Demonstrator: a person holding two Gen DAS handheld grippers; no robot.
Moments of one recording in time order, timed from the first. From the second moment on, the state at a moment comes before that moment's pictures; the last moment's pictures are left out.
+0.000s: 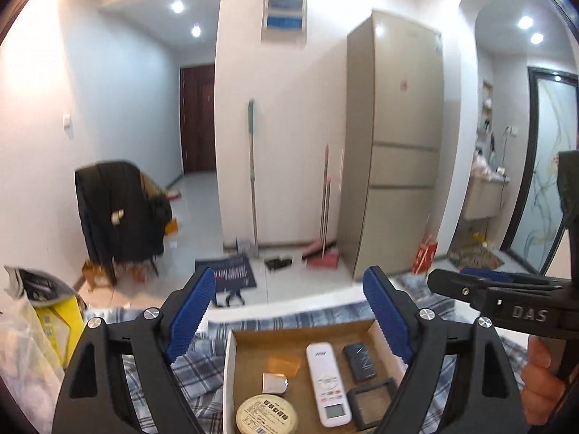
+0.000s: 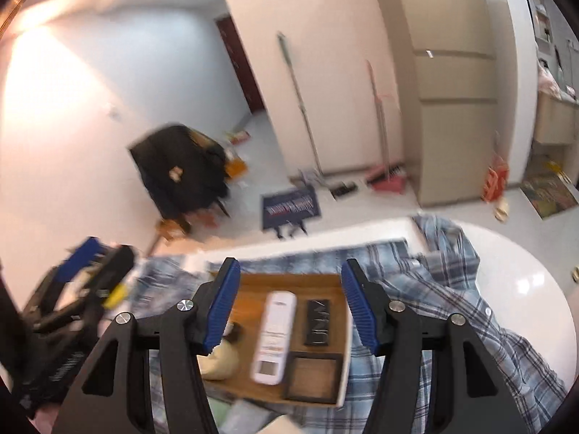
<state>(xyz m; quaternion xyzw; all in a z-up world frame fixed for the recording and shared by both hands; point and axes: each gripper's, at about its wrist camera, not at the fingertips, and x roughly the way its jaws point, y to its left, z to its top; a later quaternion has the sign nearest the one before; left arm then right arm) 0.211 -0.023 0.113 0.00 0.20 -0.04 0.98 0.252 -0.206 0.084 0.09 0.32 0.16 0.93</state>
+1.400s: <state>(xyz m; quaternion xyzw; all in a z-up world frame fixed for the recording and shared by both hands) -0.023 0.020 0.132 -0.02 0.01 0.02 1.00 0.049 -0.205 0.118 0.04 0.22 0.12 0.97</state>
